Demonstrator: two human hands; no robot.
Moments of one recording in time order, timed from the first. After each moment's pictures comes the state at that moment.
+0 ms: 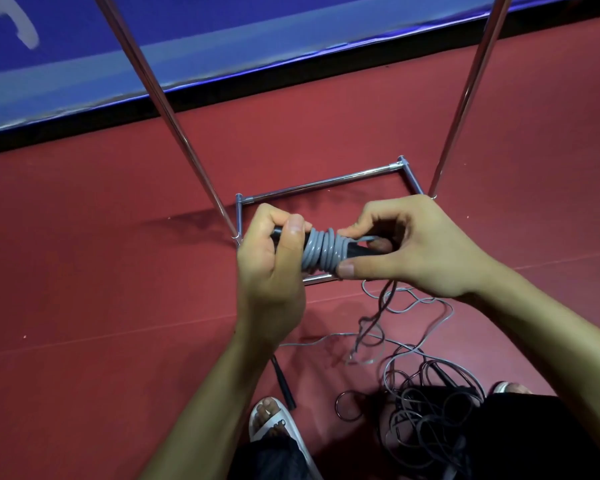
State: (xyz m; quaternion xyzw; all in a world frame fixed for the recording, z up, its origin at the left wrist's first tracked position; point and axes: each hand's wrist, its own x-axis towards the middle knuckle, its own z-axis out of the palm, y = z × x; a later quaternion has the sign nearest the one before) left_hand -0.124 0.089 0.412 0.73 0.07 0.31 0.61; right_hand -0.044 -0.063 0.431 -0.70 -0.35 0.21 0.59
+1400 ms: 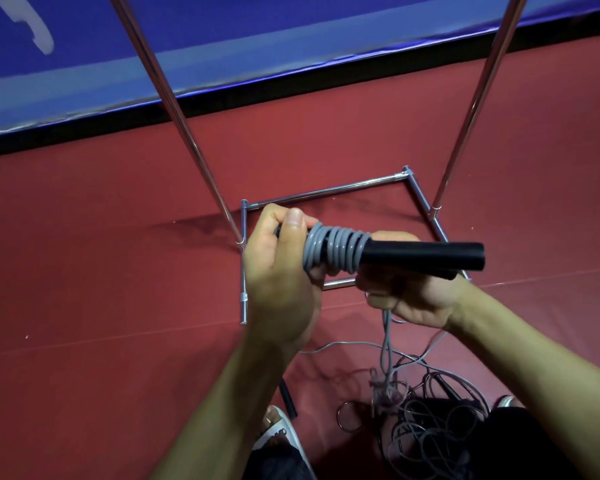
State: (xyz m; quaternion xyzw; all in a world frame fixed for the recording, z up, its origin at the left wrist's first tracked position) left_hand -0.122 0.072 0.436 0.55 0.12 0.29 0.77; right_hand -0.042 -0.051 0.381 -0.42 -0.18 0.46 0.77
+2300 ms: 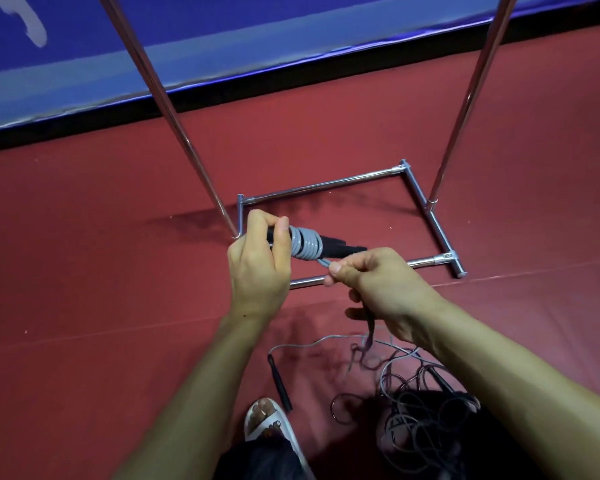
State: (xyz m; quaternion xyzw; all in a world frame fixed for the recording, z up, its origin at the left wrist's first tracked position) left_hand -0.105 0.115 0.378 0.86 0.07 0.42 0.30; right_hand -0.067 -0.036 0.387 -0.71 -0.04 0.35 0.61
